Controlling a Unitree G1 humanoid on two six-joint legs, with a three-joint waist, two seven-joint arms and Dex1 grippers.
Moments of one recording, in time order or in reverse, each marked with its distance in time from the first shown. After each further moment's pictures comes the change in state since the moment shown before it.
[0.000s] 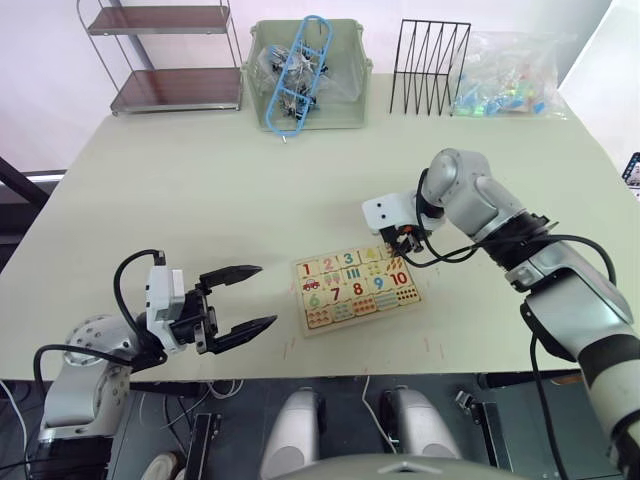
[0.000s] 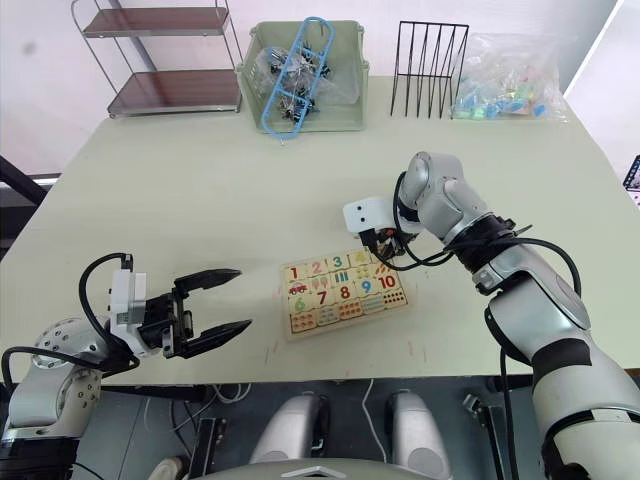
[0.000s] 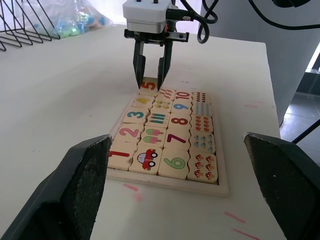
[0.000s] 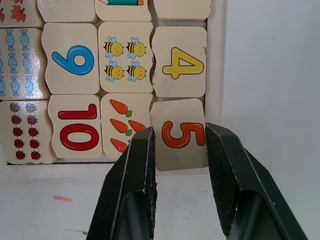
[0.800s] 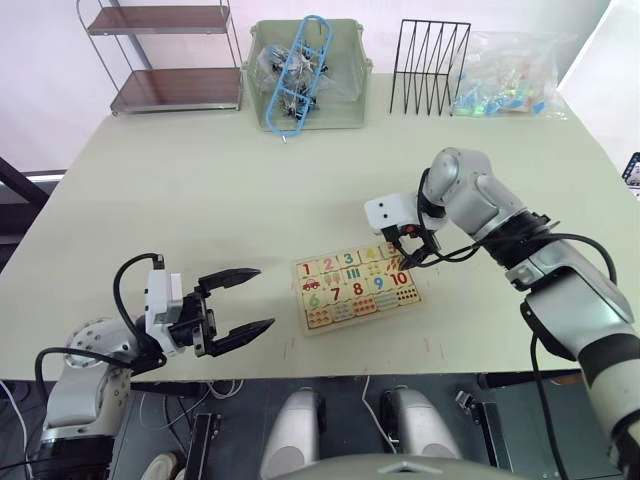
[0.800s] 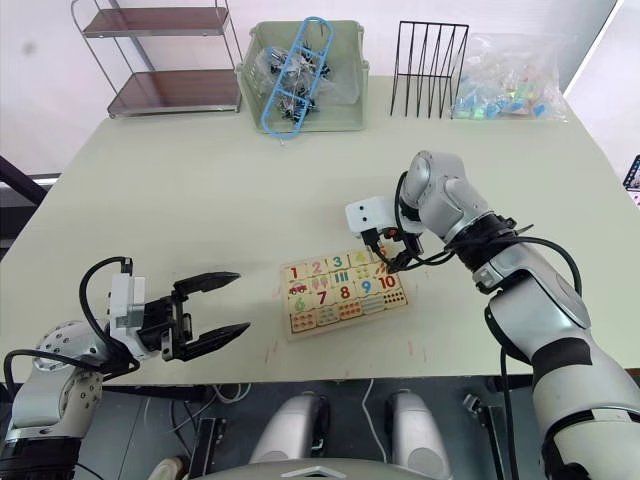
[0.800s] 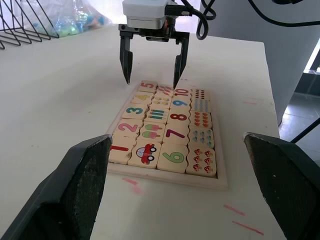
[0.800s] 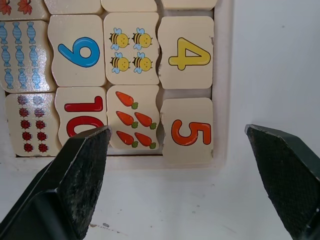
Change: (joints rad) left arm -0.003 -0.008 -0.004 0.046 0.003 -0.039 -0.030; right arm -0.006 -0.007 -0.010 0.015 0.007 0.017 0.026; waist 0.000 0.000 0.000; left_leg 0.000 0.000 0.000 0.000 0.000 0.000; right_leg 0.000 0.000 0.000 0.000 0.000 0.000
